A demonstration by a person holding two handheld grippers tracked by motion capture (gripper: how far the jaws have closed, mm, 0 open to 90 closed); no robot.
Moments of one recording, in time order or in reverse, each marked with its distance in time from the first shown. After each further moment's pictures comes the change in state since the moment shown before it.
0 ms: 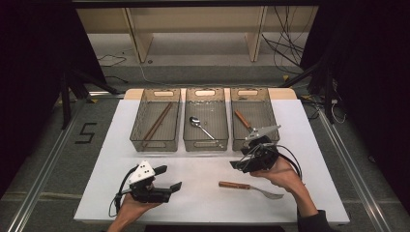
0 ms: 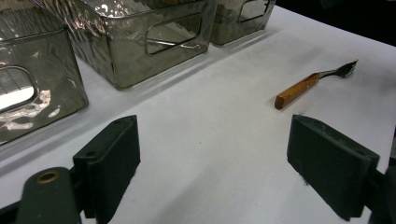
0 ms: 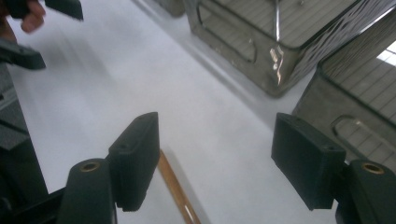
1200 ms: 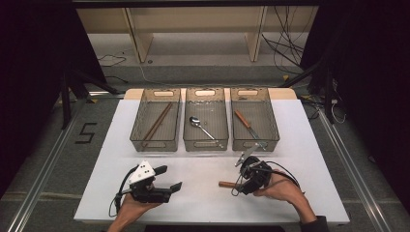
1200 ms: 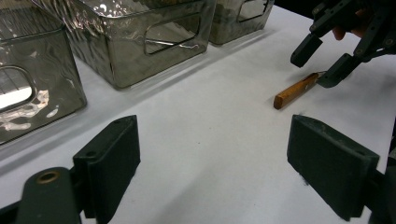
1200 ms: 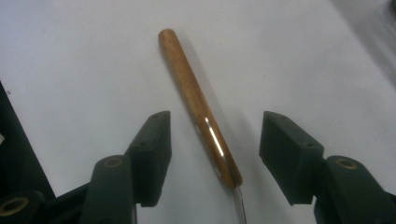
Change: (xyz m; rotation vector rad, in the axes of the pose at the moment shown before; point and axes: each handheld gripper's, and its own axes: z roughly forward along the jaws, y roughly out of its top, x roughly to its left) left arm -0.001 0.000 0.001 0.003 -0.003 -0.001; right arm 0.017 -0.034 0.037 0.351 0.003 -0.130
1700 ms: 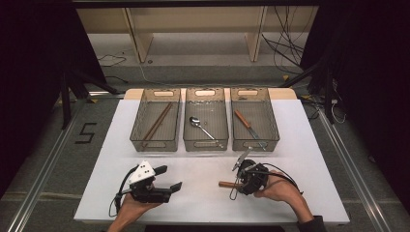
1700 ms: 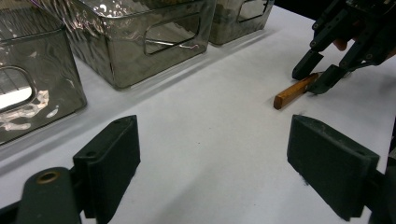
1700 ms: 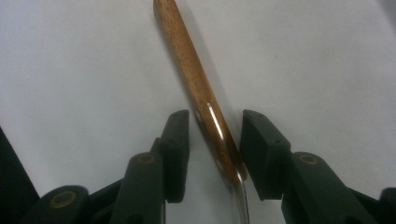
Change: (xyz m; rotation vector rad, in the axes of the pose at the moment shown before) left arm 0.000 0.000 0.000 -0.001 -0.001 0.001; right arm 0.004 0.002 0.012 0.091 -0.039 -0.045
